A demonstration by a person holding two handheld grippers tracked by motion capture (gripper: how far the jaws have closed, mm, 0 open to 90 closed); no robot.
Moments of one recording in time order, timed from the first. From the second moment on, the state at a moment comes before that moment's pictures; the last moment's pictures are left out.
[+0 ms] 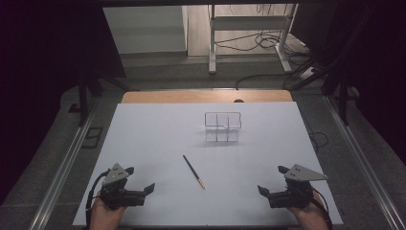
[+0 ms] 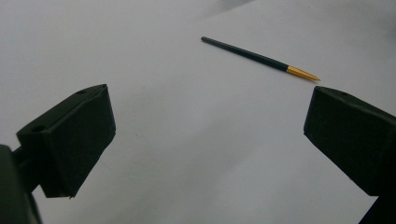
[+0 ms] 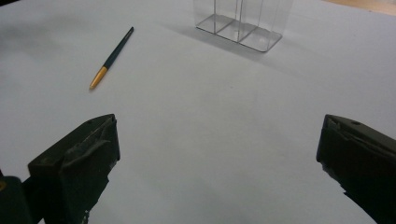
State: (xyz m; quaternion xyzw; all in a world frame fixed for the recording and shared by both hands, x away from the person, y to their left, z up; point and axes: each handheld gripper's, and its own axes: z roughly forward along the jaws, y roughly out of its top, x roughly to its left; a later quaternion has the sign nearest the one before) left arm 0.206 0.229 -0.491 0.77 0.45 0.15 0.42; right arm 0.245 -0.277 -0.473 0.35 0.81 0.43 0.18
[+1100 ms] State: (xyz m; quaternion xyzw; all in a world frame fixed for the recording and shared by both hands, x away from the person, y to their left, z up) left arm 0.232 0.211 -0.484 0.79 0.47 0.12 0.38; right arm 0.246 -0.268 -0.478 0.35 0.83 0.41 0.18
